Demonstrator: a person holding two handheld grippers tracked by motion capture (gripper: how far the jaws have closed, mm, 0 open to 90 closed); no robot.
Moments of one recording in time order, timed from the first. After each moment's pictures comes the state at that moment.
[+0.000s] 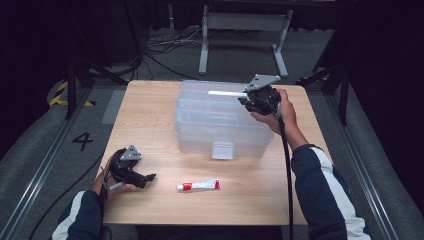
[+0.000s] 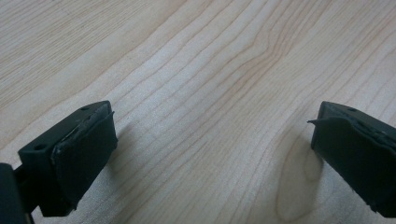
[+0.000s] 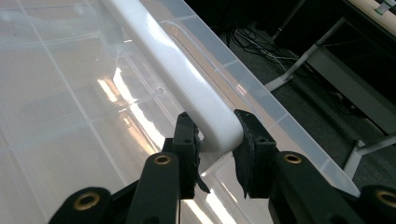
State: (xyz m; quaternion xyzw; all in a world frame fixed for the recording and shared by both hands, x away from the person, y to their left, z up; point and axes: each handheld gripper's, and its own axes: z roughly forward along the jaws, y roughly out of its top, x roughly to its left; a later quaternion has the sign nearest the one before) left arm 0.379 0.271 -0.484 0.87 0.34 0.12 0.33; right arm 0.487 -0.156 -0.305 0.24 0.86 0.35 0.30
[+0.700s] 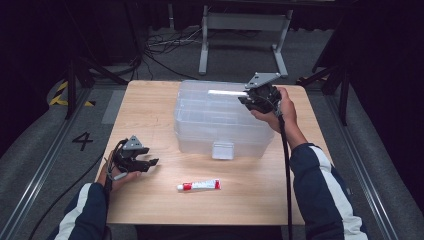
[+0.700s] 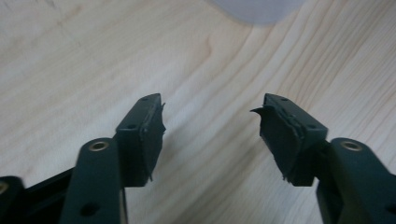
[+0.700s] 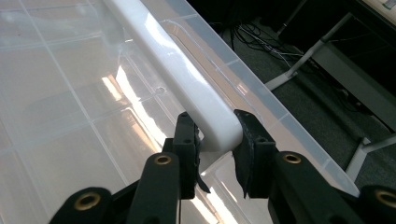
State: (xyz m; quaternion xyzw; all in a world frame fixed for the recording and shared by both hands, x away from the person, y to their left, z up) left arm 0.402 0.262 -0.468 0.85 0.35 0.13 0.36; right arm 0.490 -0.156 -0.300 0.25 0.86 0.34 0.28
